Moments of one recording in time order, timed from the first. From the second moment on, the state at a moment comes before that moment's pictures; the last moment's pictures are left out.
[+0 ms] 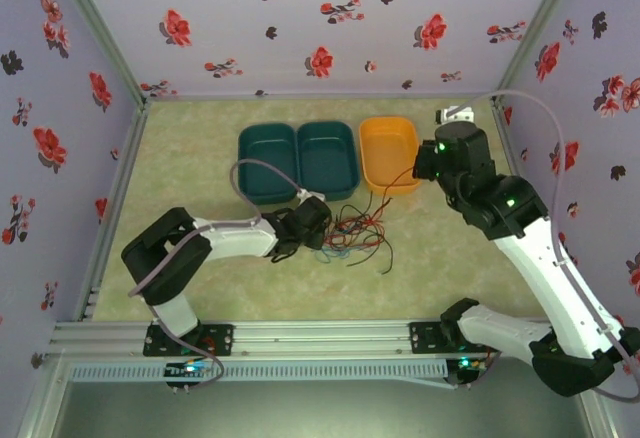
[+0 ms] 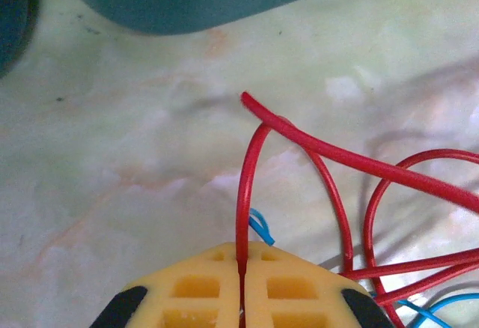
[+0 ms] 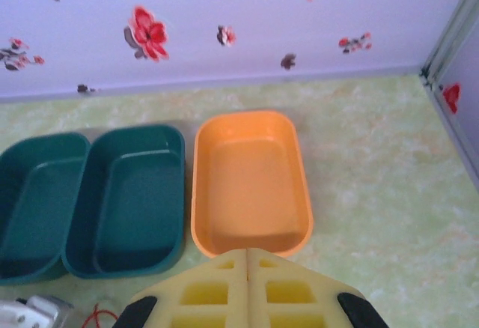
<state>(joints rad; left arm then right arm) -0.96 1.71 0.88 -0.15 -0.29 -0.54 0.58 1.05 1.42 -0.91 0.42 0.35</state>
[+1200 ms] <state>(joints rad) -0.97 1.29 0.83 -0.19 -0.34 -0.39 0.59 1.07 1.51 -0.98 0.20 0.27</state>
